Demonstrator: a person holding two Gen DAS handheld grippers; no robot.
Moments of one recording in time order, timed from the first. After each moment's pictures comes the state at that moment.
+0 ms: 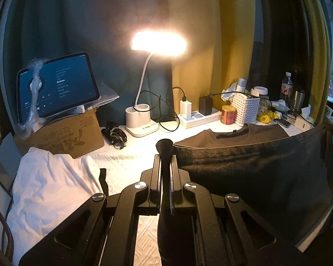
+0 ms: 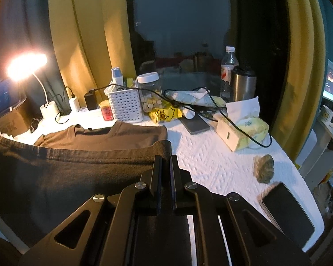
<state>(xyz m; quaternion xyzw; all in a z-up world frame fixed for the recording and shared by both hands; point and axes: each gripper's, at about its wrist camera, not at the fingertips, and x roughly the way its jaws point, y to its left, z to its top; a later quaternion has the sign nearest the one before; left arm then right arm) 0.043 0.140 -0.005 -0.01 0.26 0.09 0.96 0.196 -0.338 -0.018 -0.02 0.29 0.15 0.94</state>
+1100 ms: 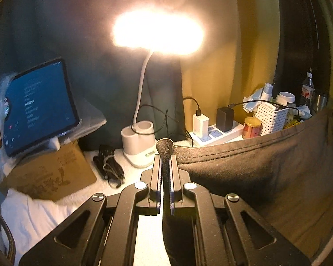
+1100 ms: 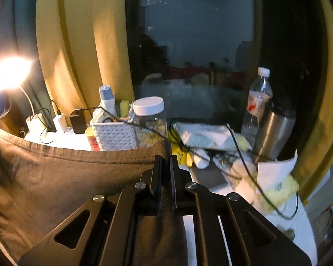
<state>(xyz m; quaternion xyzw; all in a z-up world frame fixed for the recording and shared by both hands) 0.172 0.175 -0.008 0.02 0.26 0.10 0.96 0.343 -0.290 -0.009 -0.06 0.26 0.18 0.95</state>
